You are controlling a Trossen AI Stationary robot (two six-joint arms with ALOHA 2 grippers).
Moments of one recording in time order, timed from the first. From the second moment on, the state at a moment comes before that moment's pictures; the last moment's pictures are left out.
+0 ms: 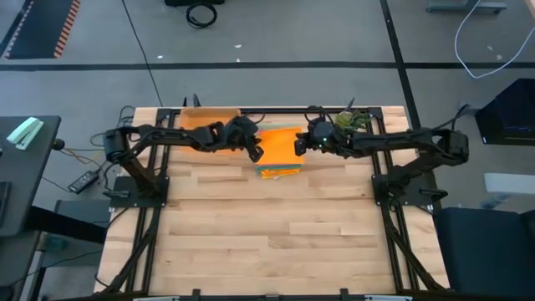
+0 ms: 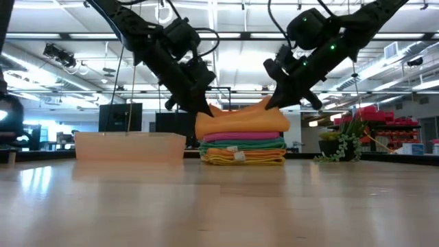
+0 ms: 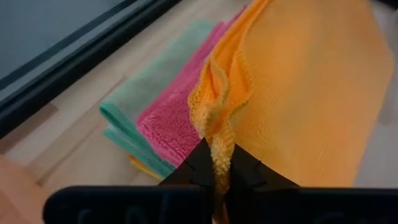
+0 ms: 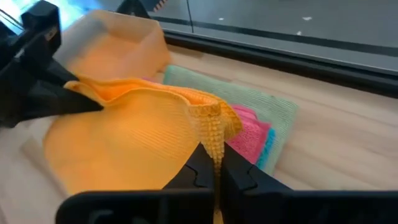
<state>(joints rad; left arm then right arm) 0.35 1.66 0.97 0.01 -0.14 -0.24 -0.33 1.36 0.69 0.09 0.33 0.61</state>
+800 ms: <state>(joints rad) 0.35 1.66 1.12 -0.18 -0.45 -0.14 -0.44 1.35 0.79 -0.02 0.28 0.55</state>
